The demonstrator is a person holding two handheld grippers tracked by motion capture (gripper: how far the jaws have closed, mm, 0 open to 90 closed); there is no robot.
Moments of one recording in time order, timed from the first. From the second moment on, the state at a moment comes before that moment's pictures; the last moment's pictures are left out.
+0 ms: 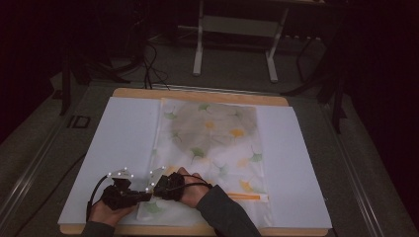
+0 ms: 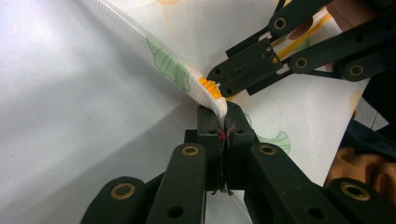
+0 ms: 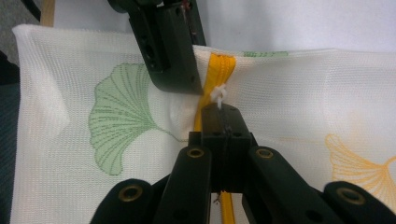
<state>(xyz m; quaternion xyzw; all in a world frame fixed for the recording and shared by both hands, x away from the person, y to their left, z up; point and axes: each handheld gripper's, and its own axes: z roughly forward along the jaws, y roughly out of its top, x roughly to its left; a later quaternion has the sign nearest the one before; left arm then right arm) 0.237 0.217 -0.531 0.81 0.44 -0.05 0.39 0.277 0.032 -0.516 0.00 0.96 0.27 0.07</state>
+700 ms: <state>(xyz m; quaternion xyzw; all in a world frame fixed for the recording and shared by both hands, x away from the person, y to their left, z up) 0.236 0.229 -0.528 0.79 0.44 -0.06 0.43 0.274 0.020 -0.516 0.00 0.96 0.25 0.09</state>
